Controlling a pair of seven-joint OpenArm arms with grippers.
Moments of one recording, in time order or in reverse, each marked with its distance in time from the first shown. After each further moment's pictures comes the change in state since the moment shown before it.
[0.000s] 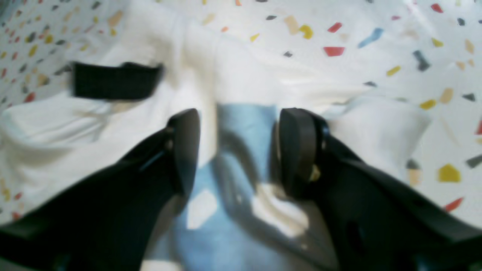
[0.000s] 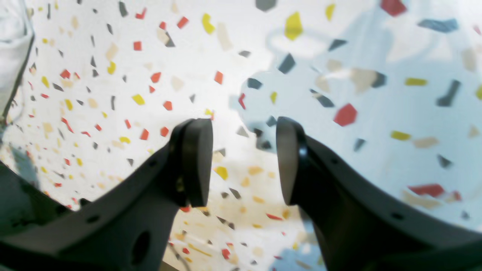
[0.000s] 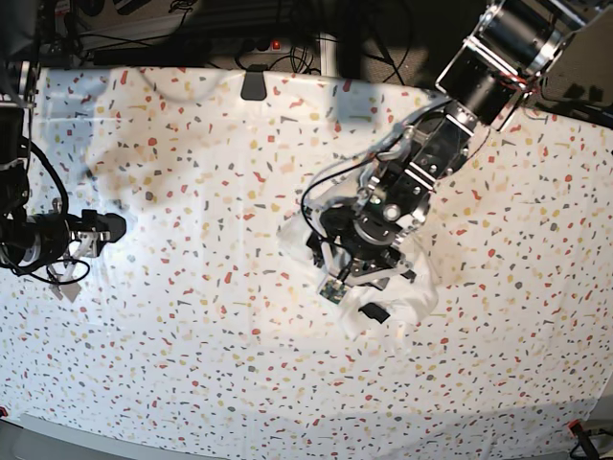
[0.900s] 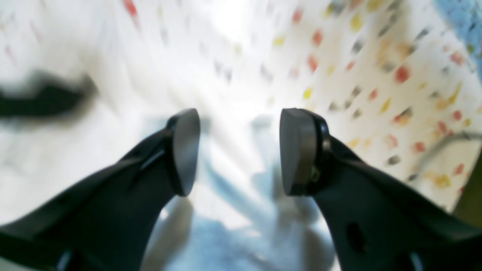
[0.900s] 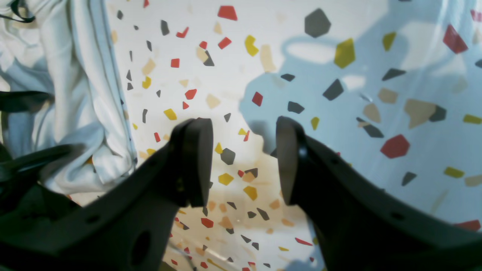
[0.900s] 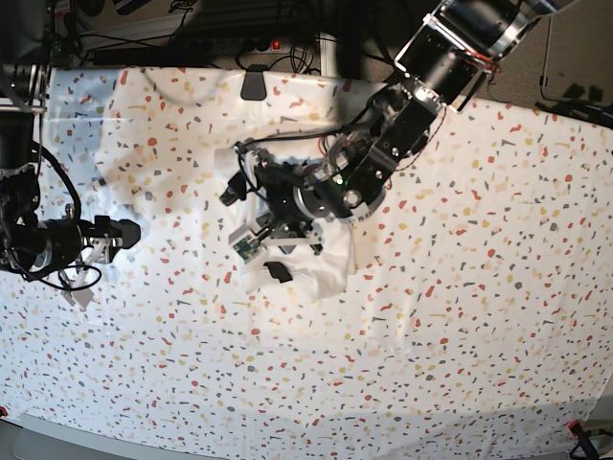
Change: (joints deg) left arm 3.1 7.0 -0.1 6.9 -8.5 -24.1 7.9; right arm 0.9 -2.2 0.0 0.0 -0.3 0.0 -0.3
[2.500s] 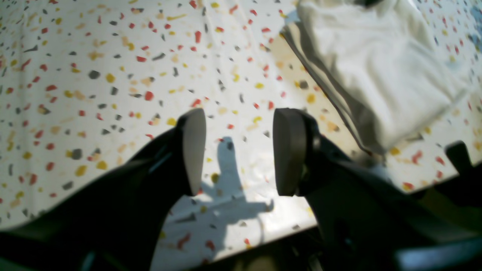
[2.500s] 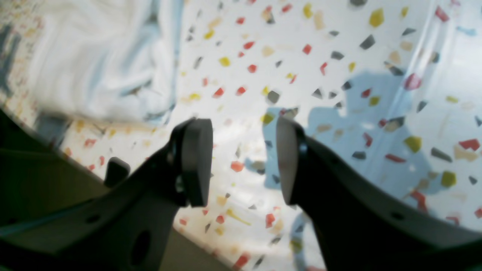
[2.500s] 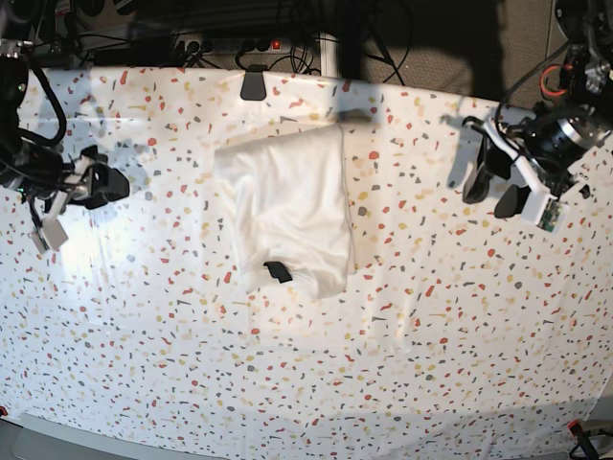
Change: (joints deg) left arm 34.8 -20.6 -51.1 47.8 -19.5 -3.1 17.3; right arm -35.7 -0.3 25.1 44.1 6.9 0.0 2.7
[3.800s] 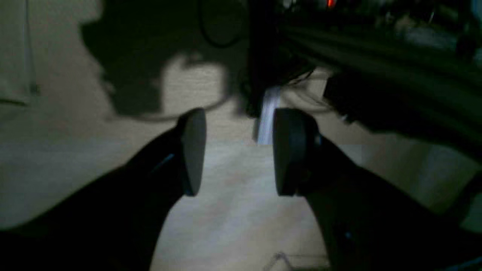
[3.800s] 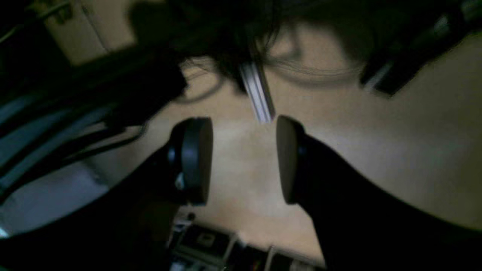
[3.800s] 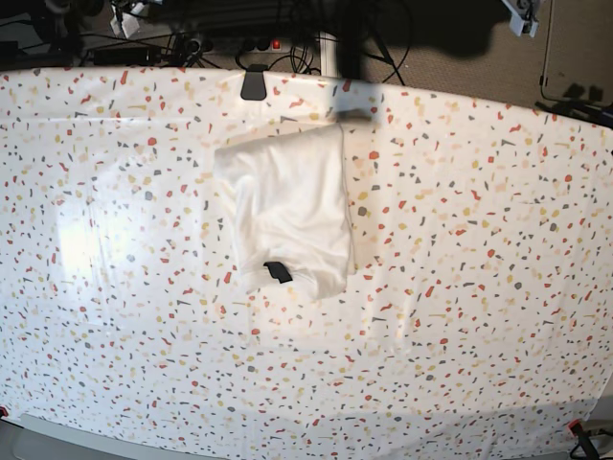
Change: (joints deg) left arm 10.1 1.9 0.0 -71.3 13.2 -7.8 -31.3; right arm -16.1 -14.4 -6.7 -53.5 -27.6 -0.4 29.3
